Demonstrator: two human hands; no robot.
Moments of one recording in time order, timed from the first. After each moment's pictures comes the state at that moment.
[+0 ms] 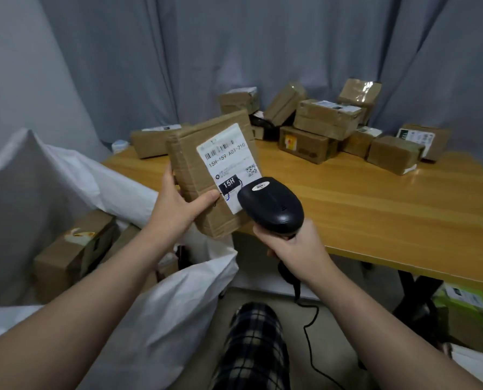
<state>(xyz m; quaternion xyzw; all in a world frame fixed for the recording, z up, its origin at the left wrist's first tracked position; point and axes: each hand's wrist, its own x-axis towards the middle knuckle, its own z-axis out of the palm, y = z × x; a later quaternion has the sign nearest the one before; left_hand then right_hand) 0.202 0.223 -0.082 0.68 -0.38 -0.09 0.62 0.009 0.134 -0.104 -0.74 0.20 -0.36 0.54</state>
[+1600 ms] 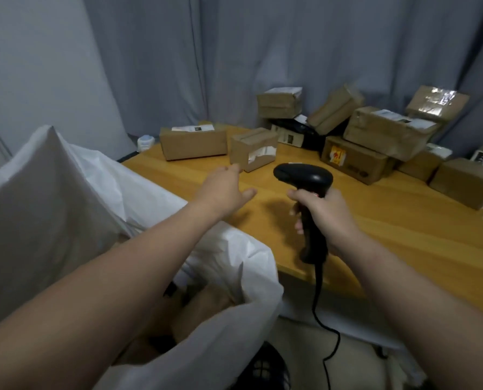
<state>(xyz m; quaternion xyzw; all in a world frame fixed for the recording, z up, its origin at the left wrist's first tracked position) 0.296 0.139 -0.059 0.87 -0.44 -0.01 0.22 0.128 0.058 -0.061 -0.67 0.34 -0.28 0.60</state>
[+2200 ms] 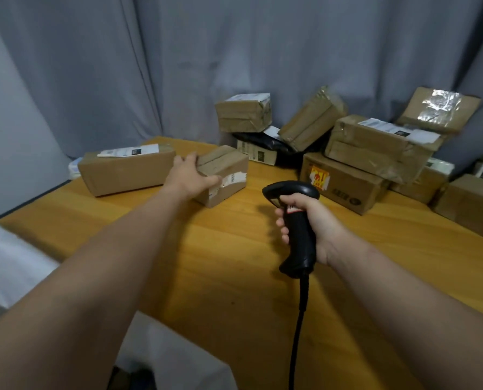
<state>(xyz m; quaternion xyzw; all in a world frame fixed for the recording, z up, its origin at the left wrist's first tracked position) 0.438 -0.045 -0.087 0.87 -0.38 -0.07 0.32 0.190 -0.098 -0.082 -0.46 0.40 -0.17 0.78</state>
